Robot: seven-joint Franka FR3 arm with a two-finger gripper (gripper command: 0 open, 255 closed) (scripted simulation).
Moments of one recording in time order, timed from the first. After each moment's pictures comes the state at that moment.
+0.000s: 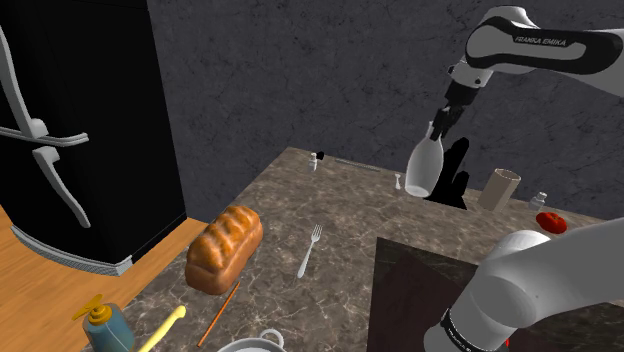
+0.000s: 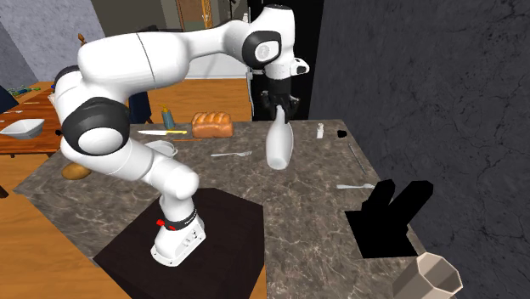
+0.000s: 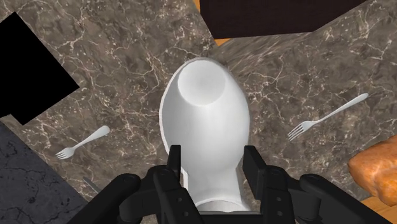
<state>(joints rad) -0.12 -0.59 -0.49 -2.11 -0.21 1.68 -0.44</state>
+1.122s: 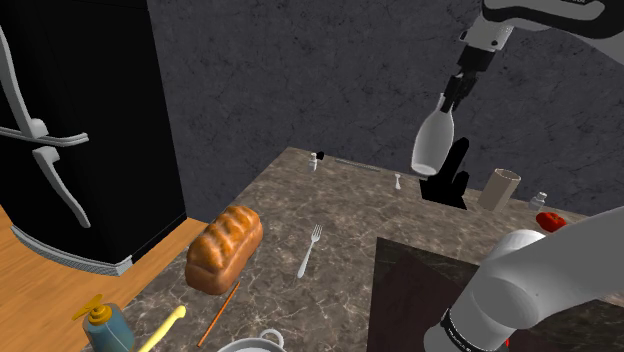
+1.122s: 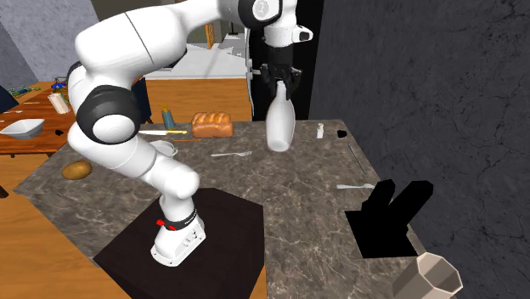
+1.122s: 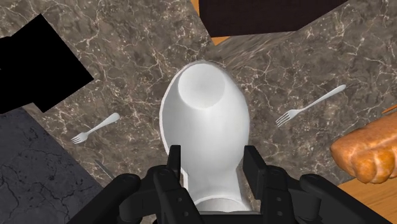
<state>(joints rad) -0.10 -0.51 -0.47 -1.82 -0.17 1.47 -0.46</state>
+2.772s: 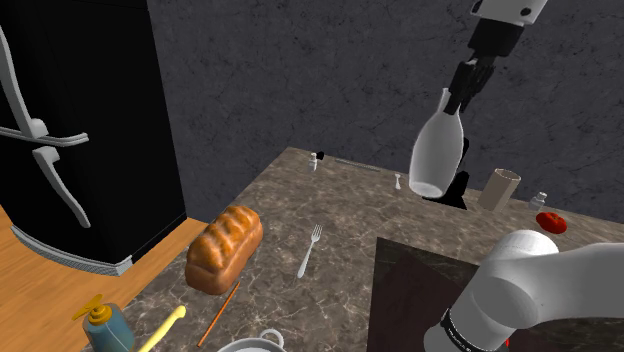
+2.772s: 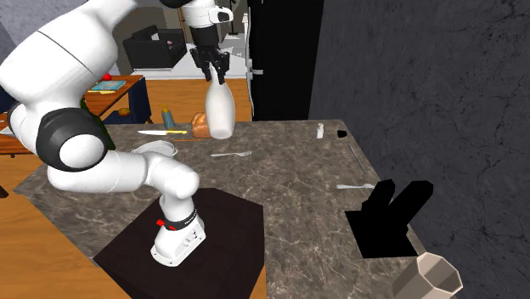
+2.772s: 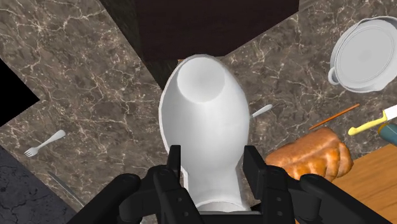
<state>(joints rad) -0.11 -0.84 -0.09 -1.97 -0.06 1.25 -0.10</state>
